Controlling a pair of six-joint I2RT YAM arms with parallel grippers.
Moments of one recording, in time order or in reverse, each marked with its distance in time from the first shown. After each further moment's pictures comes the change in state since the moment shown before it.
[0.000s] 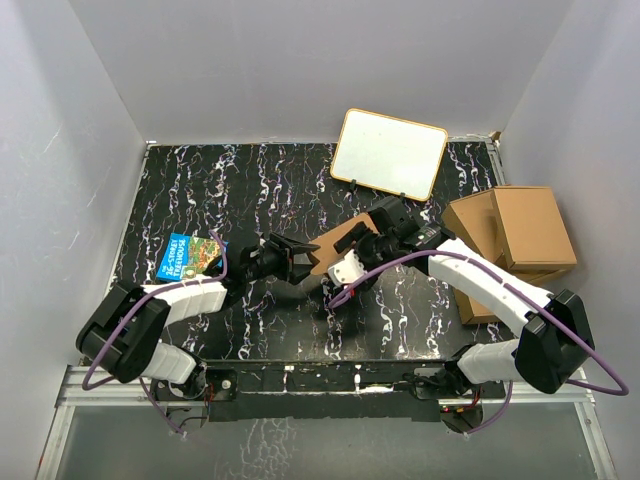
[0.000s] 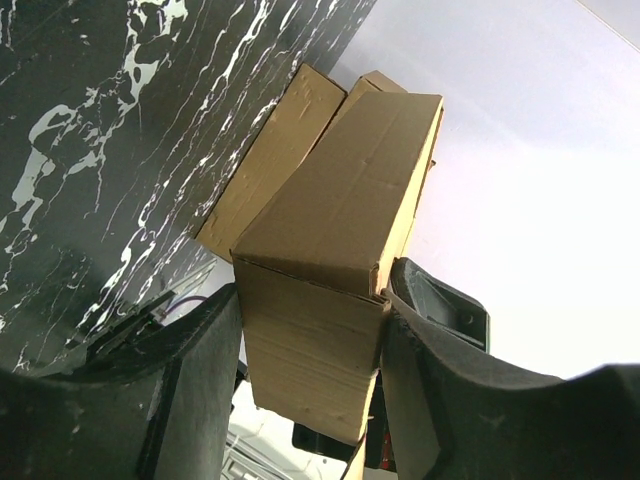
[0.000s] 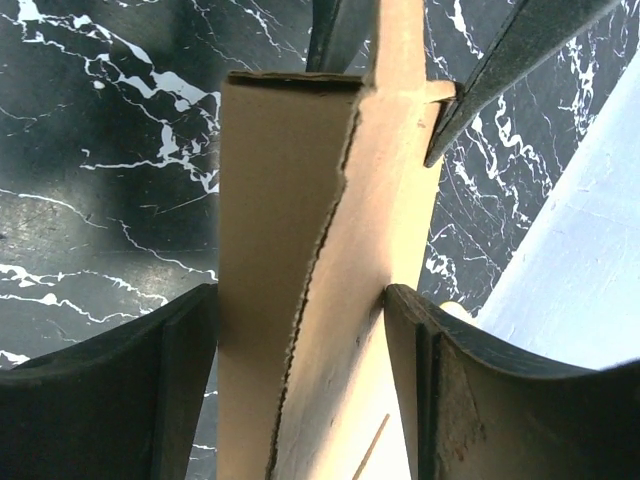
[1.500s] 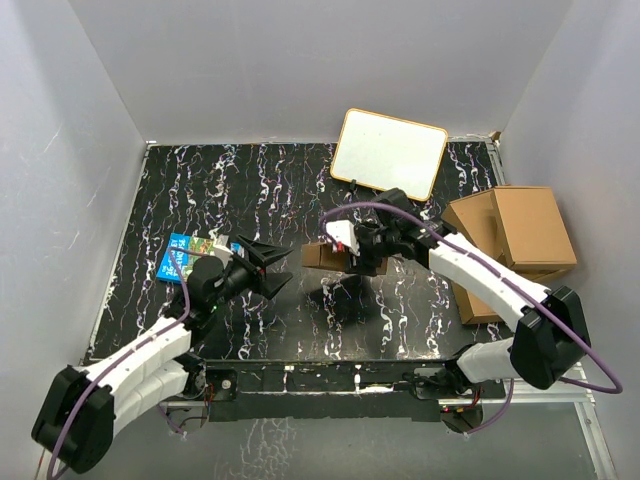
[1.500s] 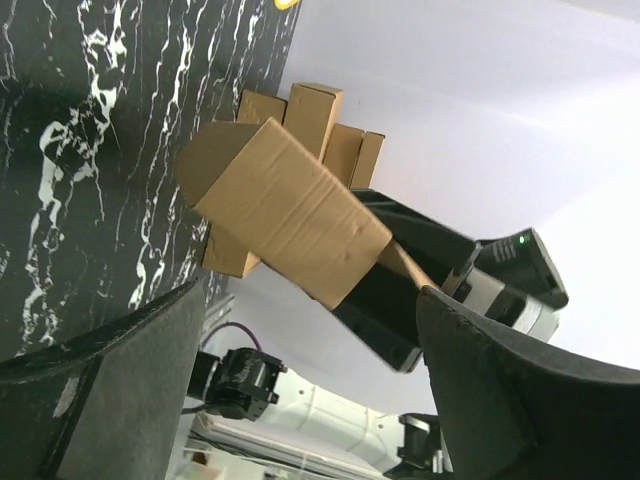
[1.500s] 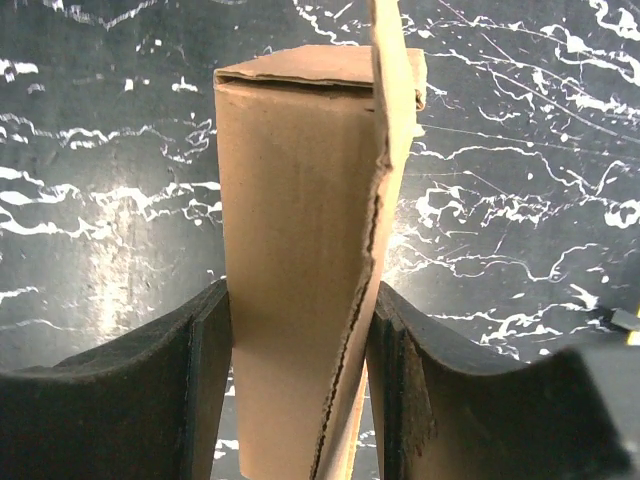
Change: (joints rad) left arm 0.046 -0.492 -0.199 -0.106 -0.103 0.163; right arm -0.034 0.016 0.012 0.059 -0.131 0.634
